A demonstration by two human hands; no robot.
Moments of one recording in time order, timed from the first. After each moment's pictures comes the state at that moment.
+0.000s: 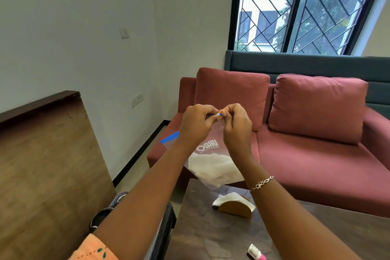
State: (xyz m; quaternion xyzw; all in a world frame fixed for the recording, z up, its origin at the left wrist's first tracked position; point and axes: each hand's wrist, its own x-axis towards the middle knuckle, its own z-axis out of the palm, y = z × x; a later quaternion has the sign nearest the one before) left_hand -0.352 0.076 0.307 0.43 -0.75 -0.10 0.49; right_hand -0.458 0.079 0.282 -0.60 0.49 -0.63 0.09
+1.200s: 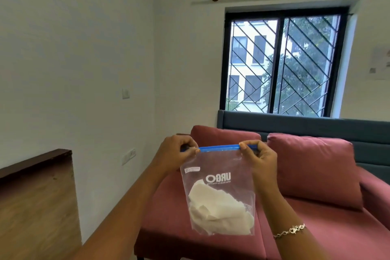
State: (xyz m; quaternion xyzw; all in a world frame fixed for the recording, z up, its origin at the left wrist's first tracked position) left_hand -0.305 0.053 0.394 0.43 -0.77 -0.09 0.46; right_hand -0.512 0.065 0.364 -0.53 0.34 -0.74 0.23
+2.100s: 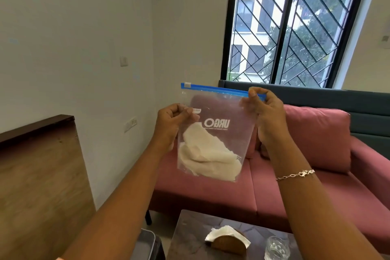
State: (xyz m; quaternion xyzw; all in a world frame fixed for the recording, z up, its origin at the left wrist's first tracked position) left_hand -0.311 0.066 0.361 0.32 -0.58 -0.39 0.64; right_hand -0.522 0.073 0.392 -0.50 0.32 -0.73 0.34
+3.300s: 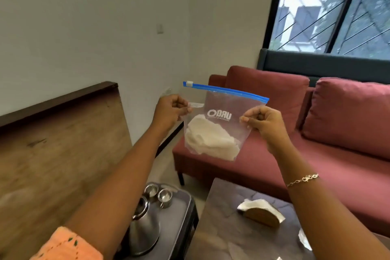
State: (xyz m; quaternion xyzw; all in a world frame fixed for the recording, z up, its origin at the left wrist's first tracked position) left_hand -0.207 0.062 0.316 0.53 -0.56 -0.30 0.56; right_hand -0.447 0.044 0.297 -0.60 0.42 -0.55 0.40
